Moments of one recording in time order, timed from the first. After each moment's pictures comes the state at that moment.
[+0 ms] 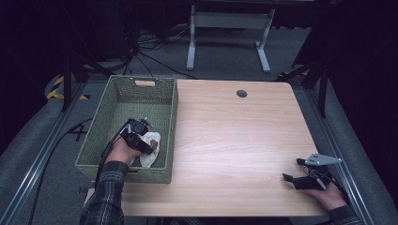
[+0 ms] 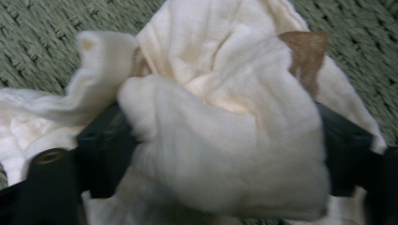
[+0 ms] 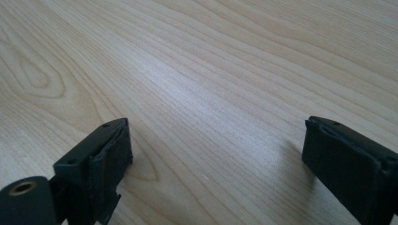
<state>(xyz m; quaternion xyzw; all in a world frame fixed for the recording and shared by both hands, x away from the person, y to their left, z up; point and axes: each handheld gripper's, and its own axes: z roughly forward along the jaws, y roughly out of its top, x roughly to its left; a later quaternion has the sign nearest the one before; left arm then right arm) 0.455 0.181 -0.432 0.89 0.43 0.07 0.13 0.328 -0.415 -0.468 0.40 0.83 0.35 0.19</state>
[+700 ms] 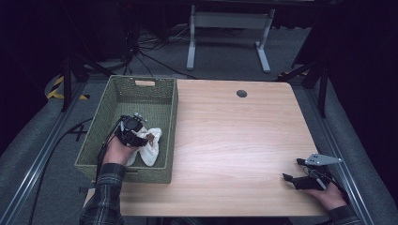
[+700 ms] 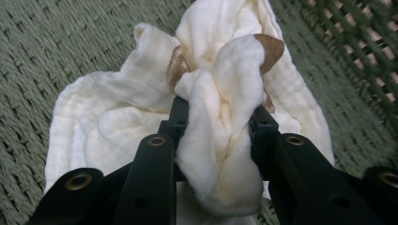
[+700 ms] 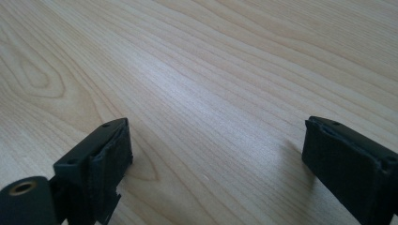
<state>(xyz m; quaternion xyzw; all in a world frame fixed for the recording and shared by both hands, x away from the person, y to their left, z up) 0.445 0.195 -0.406 0.87 0.45 0.08 0.21 0.328 -0.415 -0.468 0.40 0.83 0.35 0.19</state>
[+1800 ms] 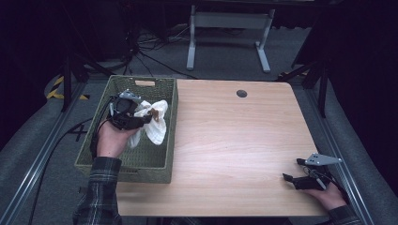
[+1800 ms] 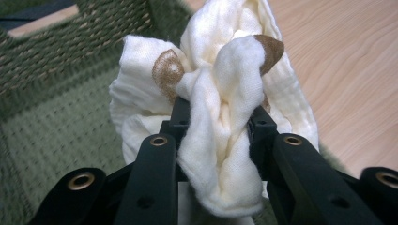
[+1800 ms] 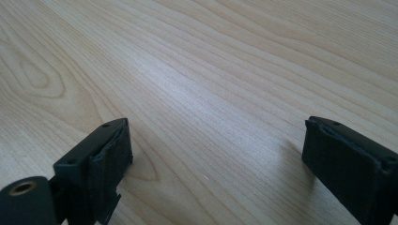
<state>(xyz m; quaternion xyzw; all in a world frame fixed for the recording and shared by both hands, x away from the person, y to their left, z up) 0.427 0.186 -0.309 0.83 0.41 0.14 0.36 0.328 -0.415 -0.468 0.40 0.83 0.35 0.19</state>
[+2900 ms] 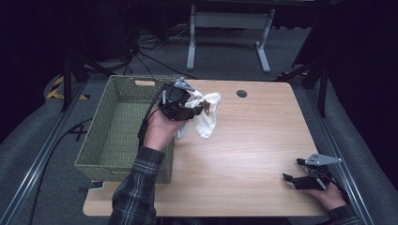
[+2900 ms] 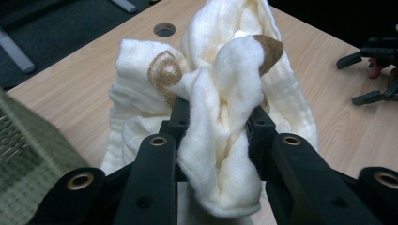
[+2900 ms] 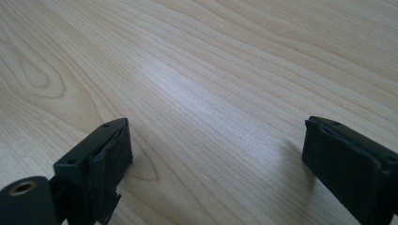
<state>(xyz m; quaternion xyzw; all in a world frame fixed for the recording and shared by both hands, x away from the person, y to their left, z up) 0.430 0.052 -0.273 0.85 0.30 0.11 0.41 0.328 -0.415 -0.468 0.40 0.83 0.35 0.19</state>
